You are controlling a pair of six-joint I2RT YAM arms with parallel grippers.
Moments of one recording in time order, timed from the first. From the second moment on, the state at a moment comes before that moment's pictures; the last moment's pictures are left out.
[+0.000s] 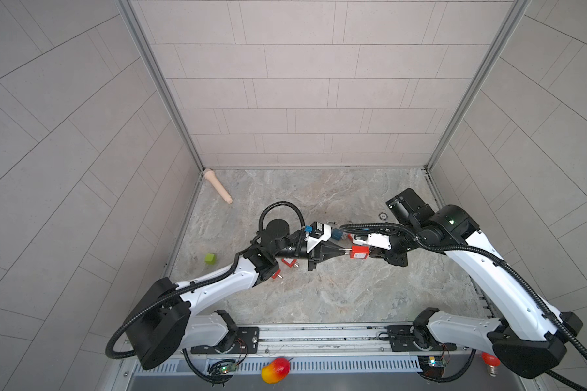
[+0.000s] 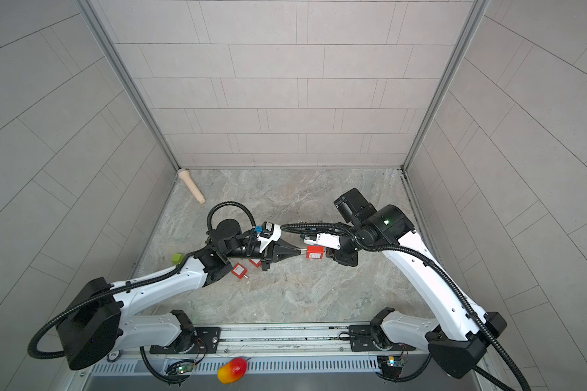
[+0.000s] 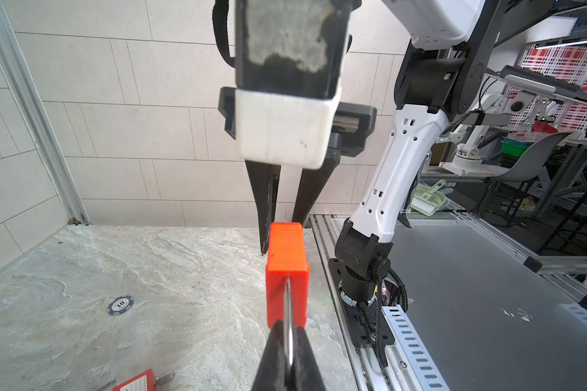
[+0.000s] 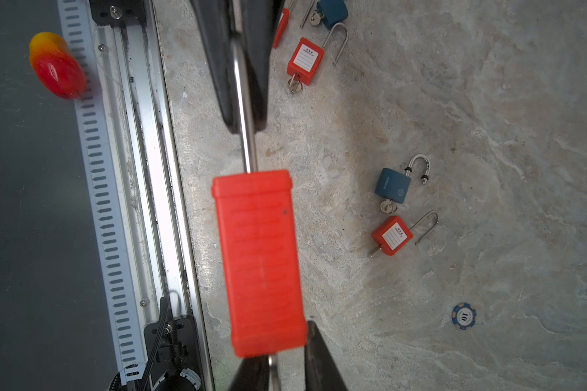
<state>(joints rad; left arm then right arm) -0.78 1.26 0.66 0.58 0.85 0.00 0.54 1.18 1.45 -1.43 -0.29 -0.78</state>
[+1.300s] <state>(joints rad) -0.79 1.22 0.67 0.47 0.80 0.12 0.50 1.08 1.28 -1.34 -0.32 -0.86</state>
